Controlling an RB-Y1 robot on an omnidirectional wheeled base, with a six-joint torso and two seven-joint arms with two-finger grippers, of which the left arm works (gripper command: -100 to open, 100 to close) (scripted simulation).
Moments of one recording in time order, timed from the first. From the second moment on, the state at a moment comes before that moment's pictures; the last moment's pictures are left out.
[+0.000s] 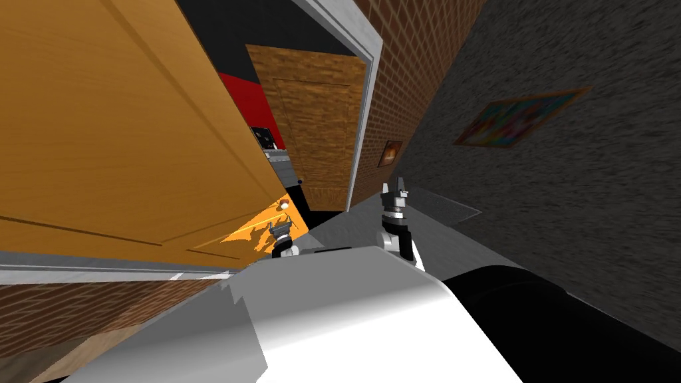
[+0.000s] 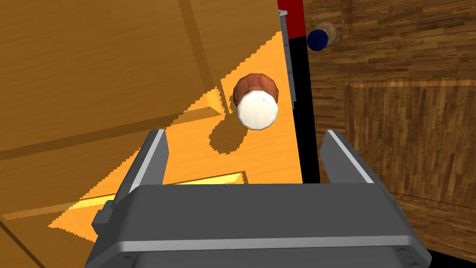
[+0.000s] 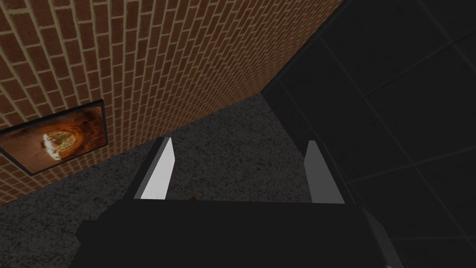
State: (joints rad) arm 0.16 0.05 0.09 -1.12 0.54 -0.81 0.92
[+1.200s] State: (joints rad) arm 0.07 0.02 0.12 -0.89 0.65 -0.85 1.11
